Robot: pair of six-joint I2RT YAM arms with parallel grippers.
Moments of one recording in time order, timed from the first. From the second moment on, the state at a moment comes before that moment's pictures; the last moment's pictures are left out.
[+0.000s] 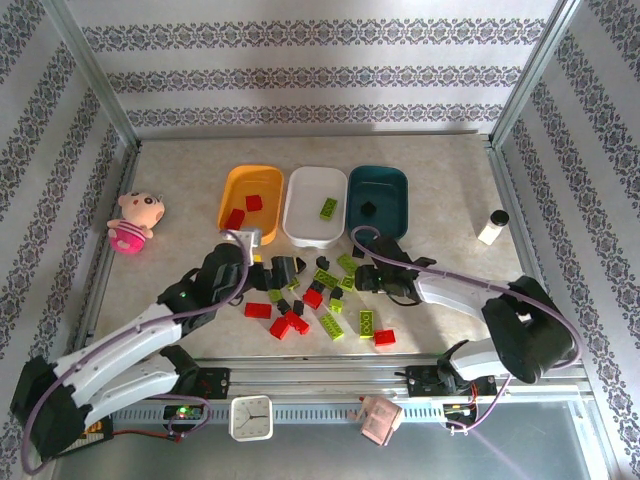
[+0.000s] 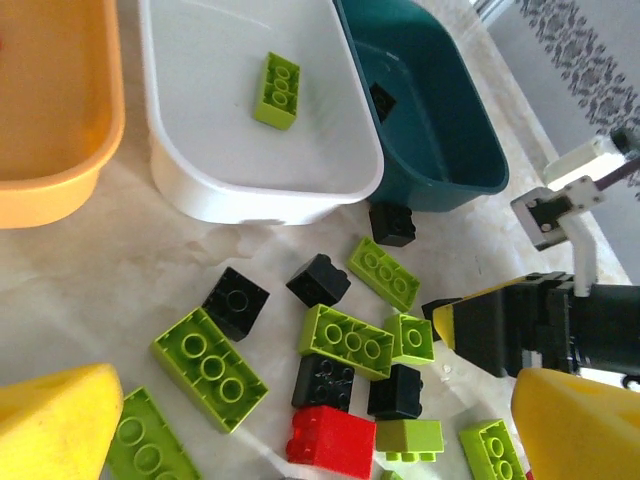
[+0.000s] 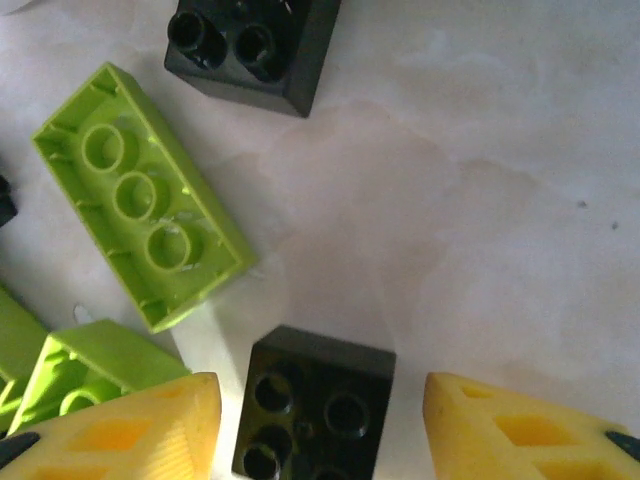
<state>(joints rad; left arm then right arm) -0.69 0.86 0.53 -0.18 -0.05 -0.63 0.59 1.41 0.61 -0.28 0.02 0.59</state>
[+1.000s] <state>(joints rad) -0.69 0.55 0.39 -0.37 -0.17 -0.69 0.38 1.69 1.16 -0.37 0.09 0.44</state>
